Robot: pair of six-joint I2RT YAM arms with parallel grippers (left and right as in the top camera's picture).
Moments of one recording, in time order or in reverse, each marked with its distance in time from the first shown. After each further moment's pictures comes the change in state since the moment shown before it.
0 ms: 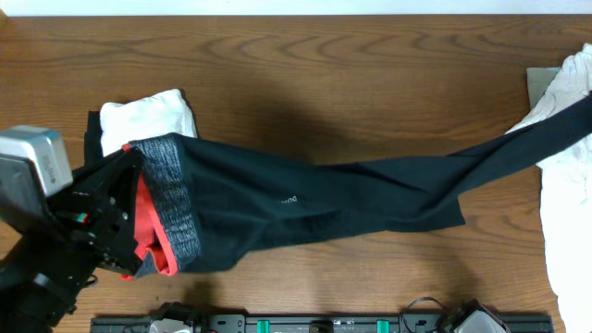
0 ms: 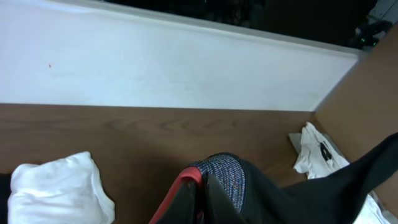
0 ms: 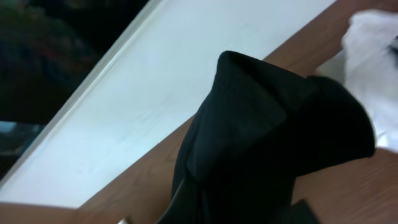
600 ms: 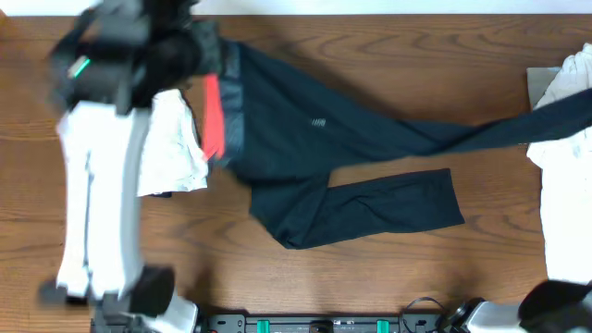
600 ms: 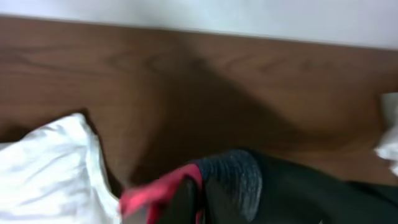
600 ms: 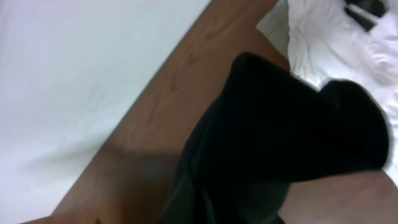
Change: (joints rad) left arm 0.002 0.691 0.010 0.145 -0.062 0.023; right arm 0.051 0.431 0.010 0.041 0.127 -0.046
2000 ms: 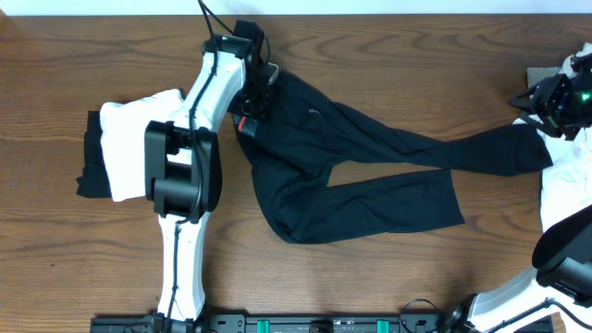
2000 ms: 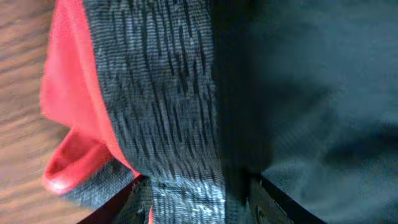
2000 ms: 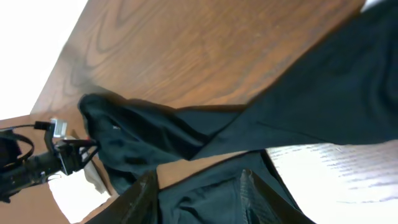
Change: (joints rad) left arm -0.047 0.624 -0.191 0.158 -0.026 0.371; right arm 0.188 0.275 -0.001 -0.160 -0.027 -0.207
